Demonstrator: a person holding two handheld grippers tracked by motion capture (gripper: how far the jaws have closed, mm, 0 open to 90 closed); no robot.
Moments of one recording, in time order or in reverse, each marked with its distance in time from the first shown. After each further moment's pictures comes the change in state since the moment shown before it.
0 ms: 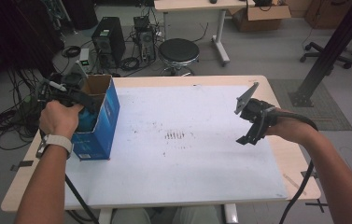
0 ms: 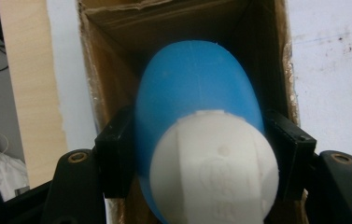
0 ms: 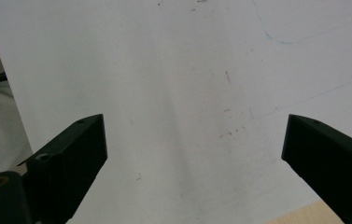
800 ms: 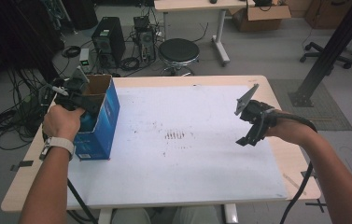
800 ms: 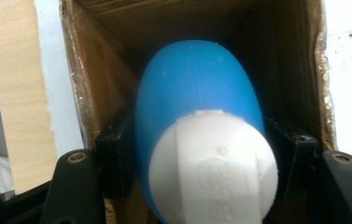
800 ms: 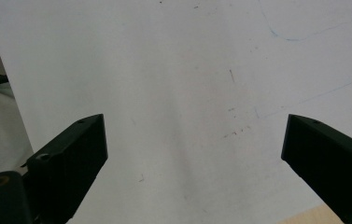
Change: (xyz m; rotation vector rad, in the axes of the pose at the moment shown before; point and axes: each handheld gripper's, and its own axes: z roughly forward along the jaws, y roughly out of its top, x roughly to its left) left arm 0.005 -0.003 0.017 0.009 -0.021 -0.013; right arm 0.000 -0.003 0.005 -0.003 0.011 0.012
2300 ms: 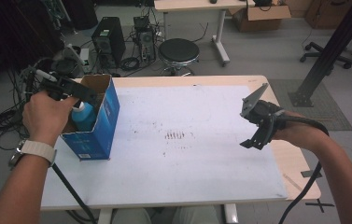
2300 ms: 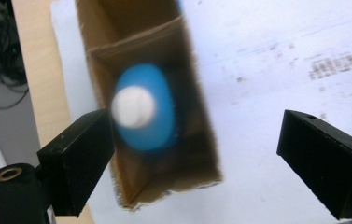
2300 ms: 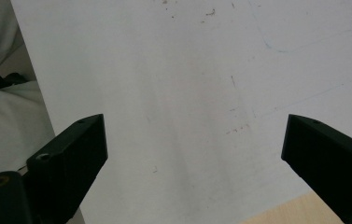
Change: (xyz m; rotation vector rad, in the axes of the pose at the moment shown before) left arm -0.036 -0.015 -0.107 -0.124 -0.008 0.120; right arm 0.026 0.001 -0.034 -0.030 -0.042 -0.020
